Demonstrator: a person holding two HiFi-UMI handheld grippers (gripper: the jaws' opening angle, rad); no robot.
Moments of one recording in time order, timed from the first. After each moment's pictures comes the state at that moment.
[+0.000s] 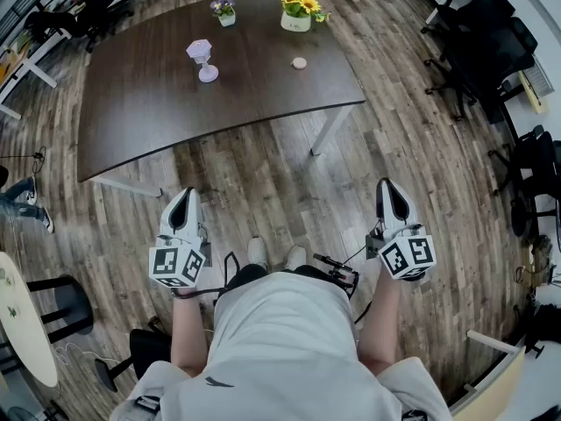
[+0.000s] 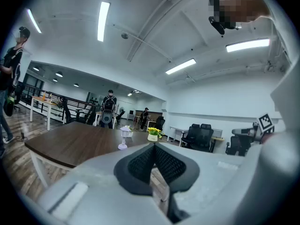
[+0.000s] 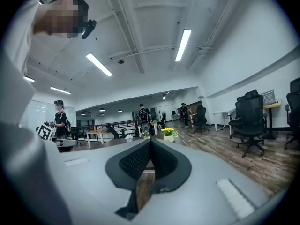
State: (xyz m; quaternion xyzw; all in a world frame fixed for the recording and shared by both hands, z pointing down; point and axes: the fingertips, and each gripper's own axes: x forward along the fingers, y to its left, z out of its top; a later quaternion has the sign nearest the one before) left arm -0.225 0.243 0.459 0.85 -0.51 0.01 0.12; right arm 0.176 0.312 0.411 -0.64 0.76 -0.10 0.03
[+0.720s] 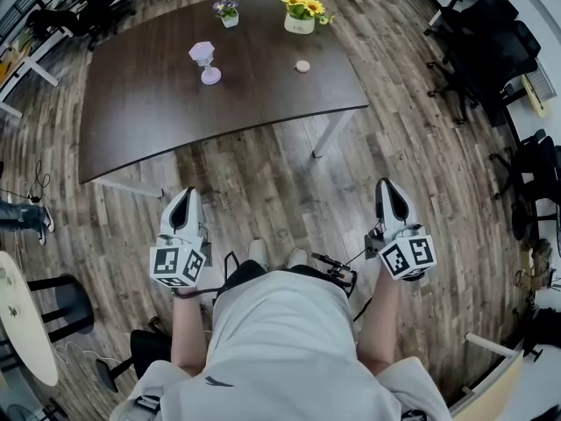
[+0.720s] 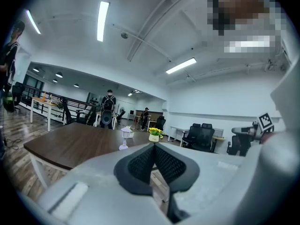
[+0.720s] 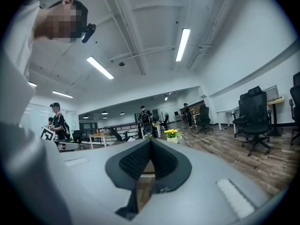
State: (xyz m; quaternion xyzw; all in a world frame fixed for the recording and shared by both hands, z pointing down) left arm -0.226 0.227 0.457 0.85 -0.51 0.02 0.12; right arm 0.171 0.291 0.406 -0.63 0.77 -0.10 0.05
